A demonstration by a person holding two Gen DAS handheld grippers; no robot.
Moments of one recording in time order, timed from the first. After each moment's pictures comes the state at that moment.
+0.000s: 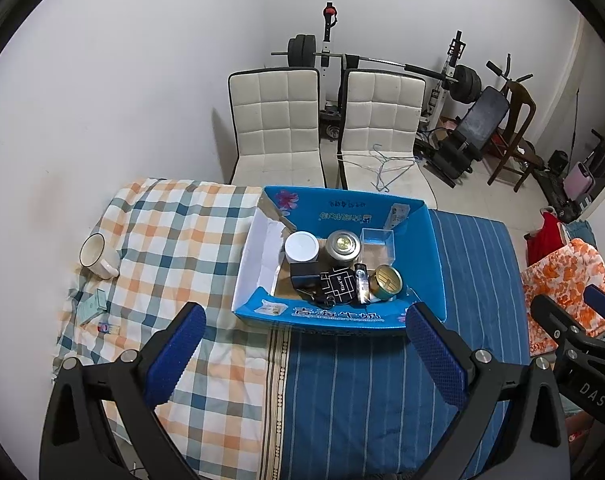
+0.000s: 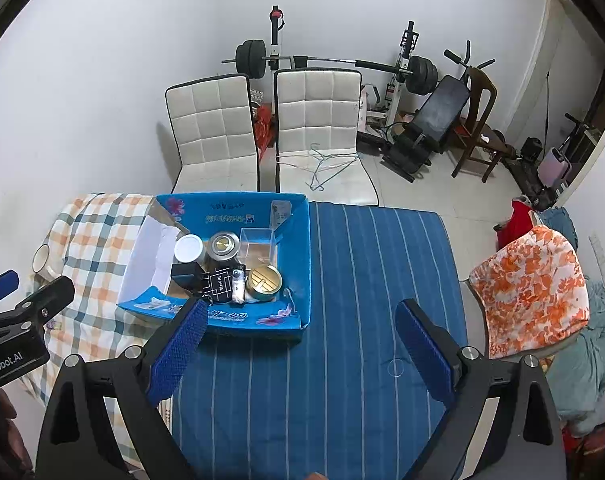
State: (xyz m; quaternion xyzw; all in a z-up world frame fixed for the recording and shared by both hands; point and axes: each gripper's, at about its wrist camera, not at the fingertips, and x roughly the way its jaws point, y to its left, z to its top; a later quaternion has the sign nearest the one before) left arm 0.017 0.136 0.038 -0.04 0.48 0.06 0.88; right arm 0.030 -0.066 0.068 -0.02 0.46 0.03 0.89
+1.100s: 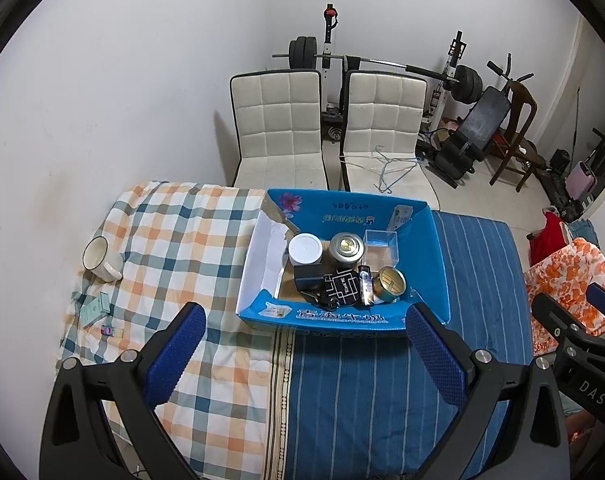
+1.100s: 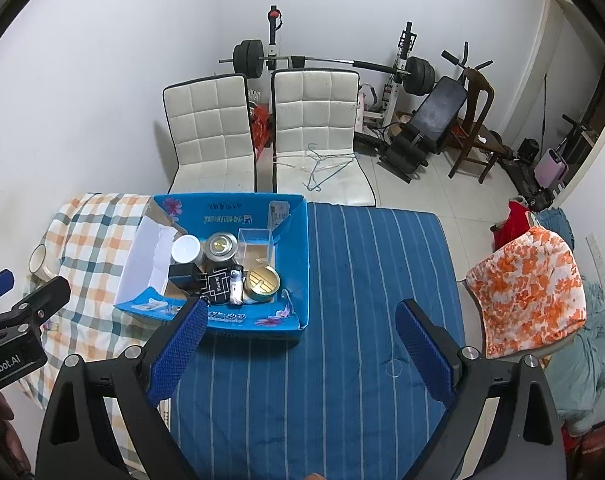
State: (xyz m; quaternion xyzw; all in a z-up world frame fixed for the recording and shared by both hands) left arm 0.016 0.142 0.041 -0.04 0.47 0.06 0.88; right arm 0.029 -0.069 0.070 -0.03 0.46 0.03 0.89
